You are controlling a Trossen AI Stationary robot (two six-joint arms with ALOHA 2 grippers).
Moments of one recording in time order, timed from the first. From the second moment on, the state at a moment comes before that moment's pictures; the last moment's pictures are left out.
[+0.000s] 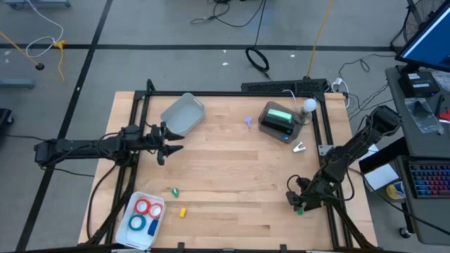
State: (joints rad) left arm 0.21 0.45 0.05 0.36 0.16 -0.19; right arm 0.81 1.21 0.36 -0.18 -0.18 2.36
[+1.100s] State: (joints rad) left arm 0.21 0.45 0.05 0.36 0.16 -0.19; right arm 0.62 0.89 0.35 -0.13 0.48 2.08
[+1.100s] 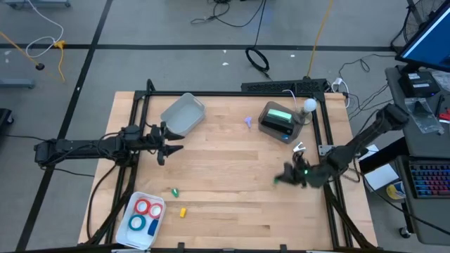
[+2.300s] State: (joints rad) left arm 0.21 0.45 0.05 0.37 0.16 -0.21; right arm -0.39 0.73 0.36 -0.40 0.23 0.89
